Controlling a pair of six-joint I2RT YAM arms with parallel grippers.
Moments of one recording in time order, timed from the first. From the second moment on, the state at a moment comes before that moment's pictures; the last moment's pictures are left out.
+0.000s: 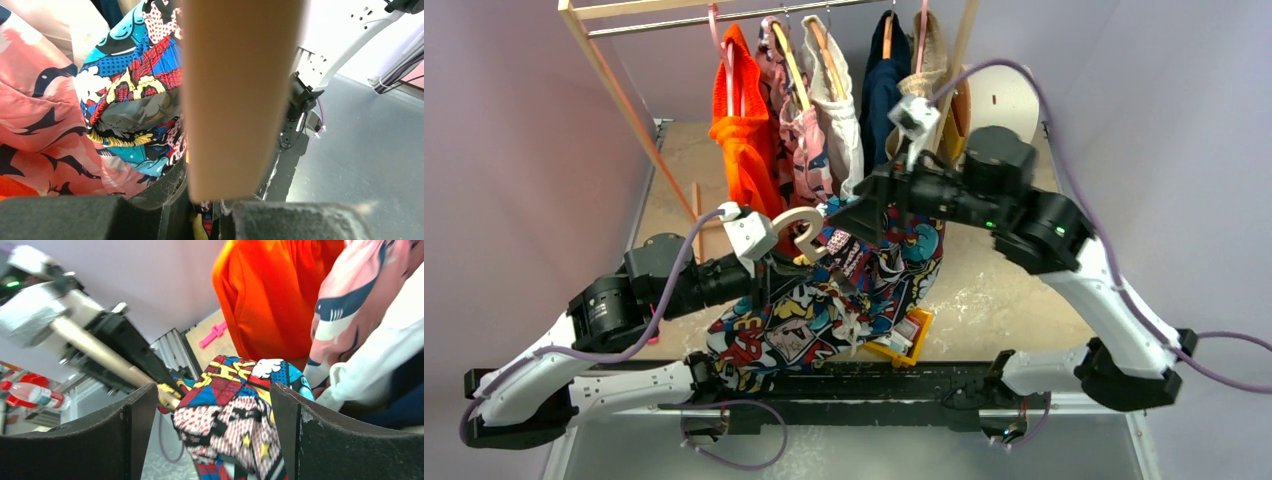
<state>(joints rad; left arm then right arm) -1.11 0.76 1.26 -0.67 0.00 -0.12 0.91 1.29 1.81 -0.71 -0.25 0.37</state>
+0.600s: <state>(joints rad) -1.11 0.86 1.27 -0.72 0.19 -0.18 0.91 1.09 1.60 -0.59 -0.54 -0.01</state>
